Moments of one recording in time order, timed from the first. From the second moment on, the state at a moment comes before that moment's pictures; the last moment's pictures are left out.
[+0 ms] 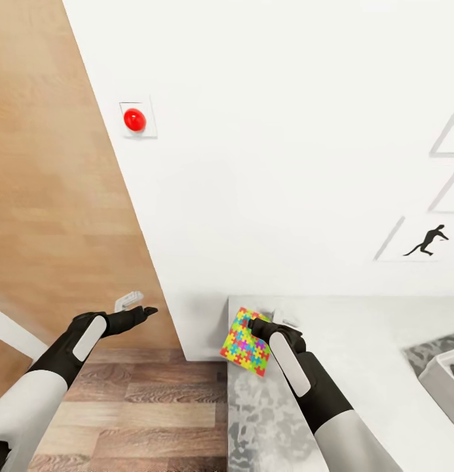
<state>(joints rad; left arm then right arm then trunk) -0.79 0.24 -0.10 -0.71 0.67 0.62 -0.11 -0.60 0.12 0.27 -1.09 -0.71 0.53 -0.60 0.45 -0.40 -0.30</state>
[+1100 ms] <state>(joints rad) -0.79 0.24 -0.10 -0.71 0.67 0.62 -0.11 -0.60 0.12 0.27 -1.09 -0.71 0.53 -0.60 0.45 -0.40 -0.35</state>
